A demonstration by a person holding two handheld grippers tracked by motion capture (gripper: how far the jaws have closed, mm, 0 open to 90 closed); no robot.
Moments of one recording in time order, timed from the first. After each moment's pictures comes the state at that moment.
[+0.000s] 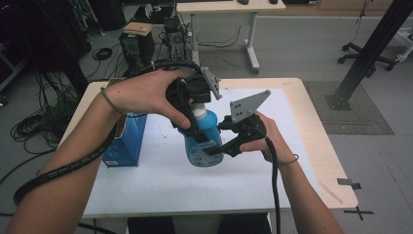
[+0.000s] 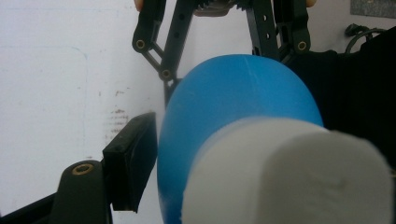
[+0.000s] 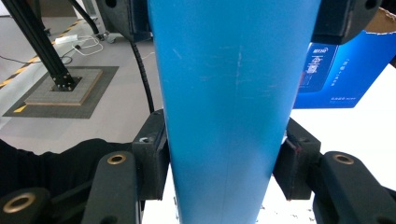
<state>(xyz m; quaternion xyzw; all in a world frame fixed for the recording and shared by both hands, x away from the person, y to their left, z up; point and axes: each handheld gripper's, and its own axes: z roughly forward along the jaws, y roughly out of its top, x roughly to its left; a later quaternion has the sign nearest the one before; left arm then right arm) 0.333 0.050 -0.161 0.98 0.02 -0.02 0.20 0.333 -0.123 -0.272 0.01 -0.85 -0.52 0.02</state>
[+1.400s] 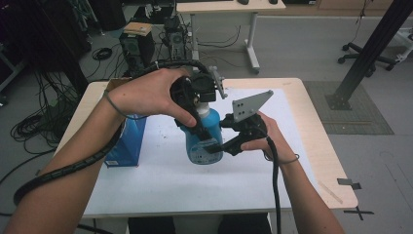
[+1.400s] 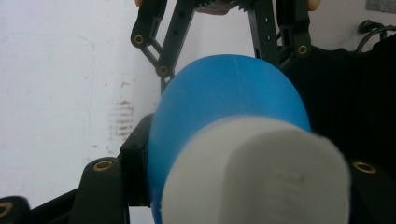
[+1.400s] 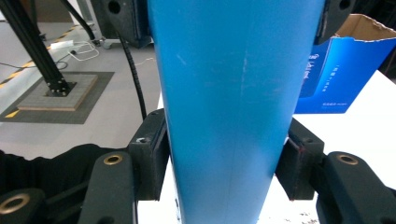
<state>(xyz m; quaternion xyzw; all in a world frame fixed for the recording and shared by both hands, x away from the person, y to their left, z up) 0.331 0.039 -0.156 0.98 0.05 0.00 0.17 0.336 -0.126 -0.275 0.00 -0.85 -0.53 0.01</state>
